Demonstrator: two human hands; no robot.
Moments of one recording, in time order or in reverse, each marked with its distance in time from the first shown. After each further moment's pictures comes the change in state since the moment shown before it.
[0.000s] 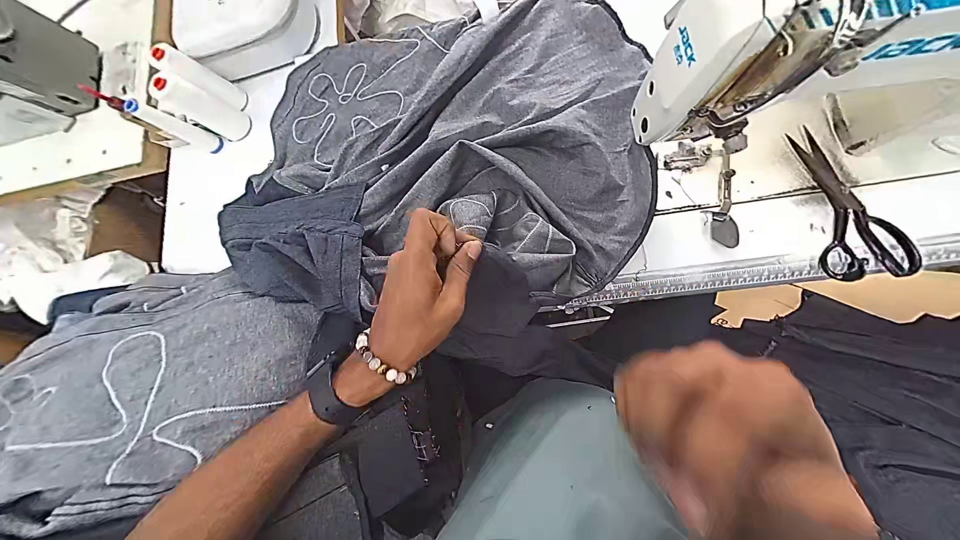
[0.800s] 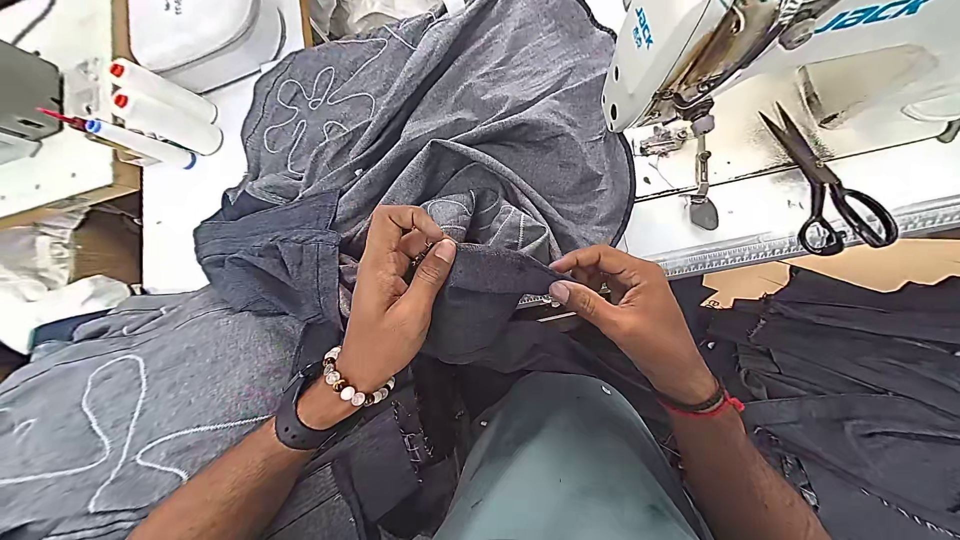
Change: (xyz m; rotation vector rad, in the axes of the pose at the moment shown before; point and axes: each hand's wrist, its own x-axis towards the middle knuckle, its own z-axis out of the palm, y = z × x) left_hand 0.001 0.025 -0.004 -0.449 -0.059 -0.040; right_hand 0.017 0.056 -0.017 -0.462 0.527 0.325
